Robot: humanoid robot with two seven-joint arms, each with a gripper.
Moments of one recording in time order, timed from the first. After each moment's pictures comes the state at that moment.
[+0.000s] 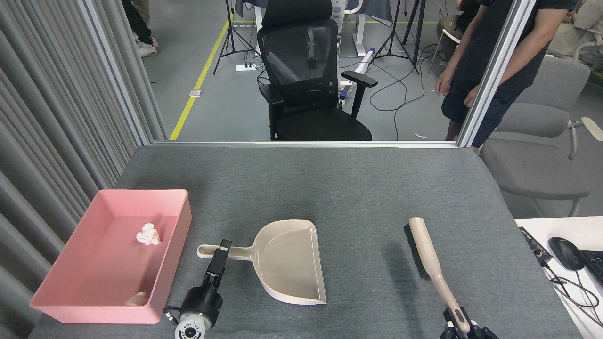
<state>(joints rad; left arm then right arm) -0.27 -0.13 0.17 -0.93 -0.49 -0.37 -0.12 0.28 -0.01 -0.27 -1.56 1.35 -0.43 -0.10</state>
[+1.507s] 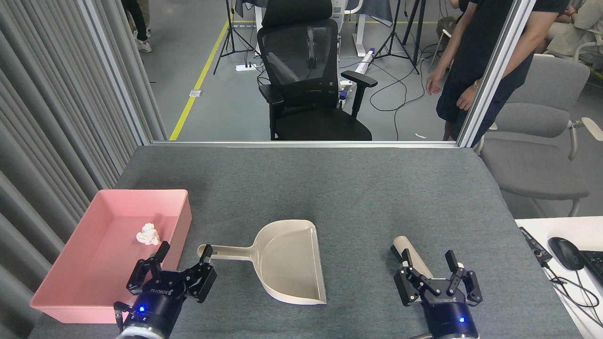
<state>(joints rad) 0.02 -0.04 0.15 -1.66 -1.40 -0.32 -0.07 0.05 0.07 -0.09 -1.58 1.44 -0.14 -0.10</state>
